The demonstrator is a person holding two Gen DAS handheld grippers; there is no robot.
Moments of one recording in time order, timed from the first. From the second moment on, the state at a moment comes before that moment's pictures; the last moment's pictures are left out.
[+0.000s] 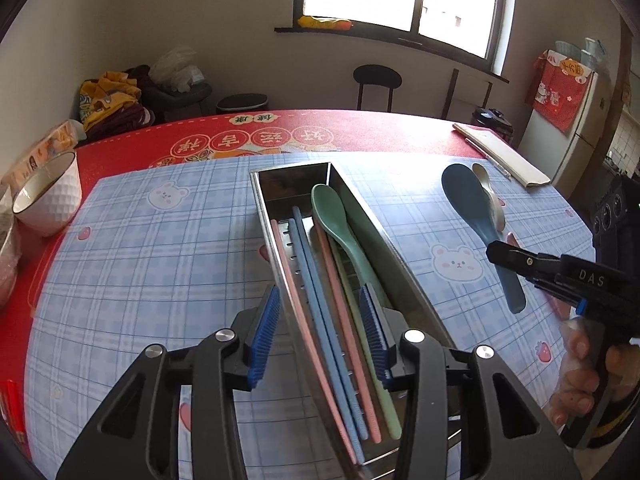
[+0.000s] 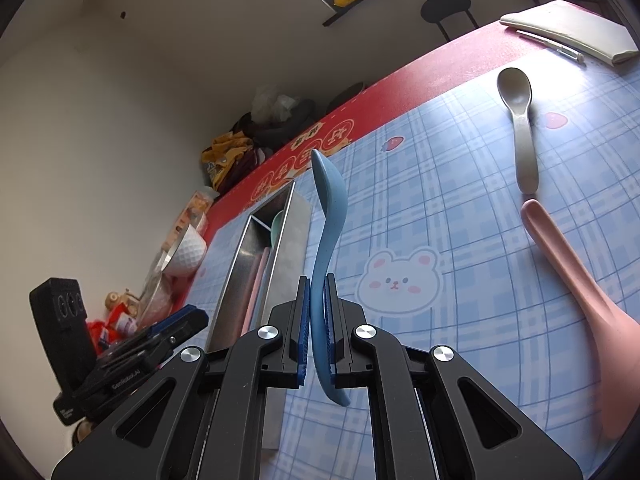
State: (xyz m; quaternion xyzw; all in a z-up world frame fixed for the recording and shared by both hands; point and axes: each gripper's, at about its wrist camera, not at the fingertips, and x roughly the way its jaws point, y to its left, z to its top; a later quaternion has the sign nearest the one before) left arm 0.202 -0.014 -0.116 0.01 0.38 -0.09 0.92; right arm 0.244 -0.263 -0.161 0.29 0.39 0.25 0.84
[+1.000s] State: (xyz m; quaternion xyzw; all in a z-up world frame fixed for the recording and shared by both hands) left arm 0.151 0.067 -0.125 -0.07 0.27 -0.03 0.96; right arm 0.212 -0.154 -0.139 0.22 0.43 0.24 0.84
